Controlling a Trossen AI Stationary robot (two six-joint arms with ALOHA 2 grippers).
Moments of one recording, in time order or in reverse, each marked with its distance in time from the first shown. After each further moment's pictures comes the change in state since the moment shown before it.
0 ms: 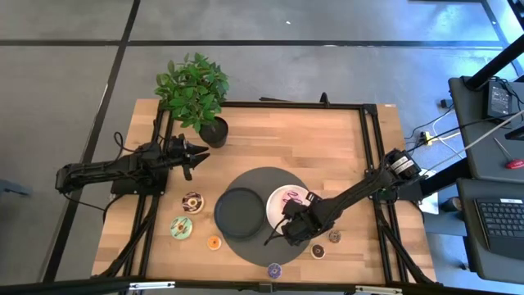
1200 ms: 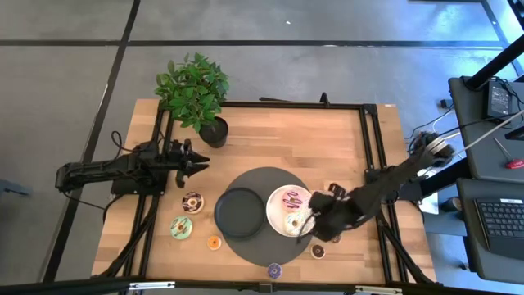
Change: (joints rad) left arm -0.028 0.004 0.040 0.008 0.258 -0.061; right arm 0.104 -0.423 -0.209 -0.042 0.087 0.008
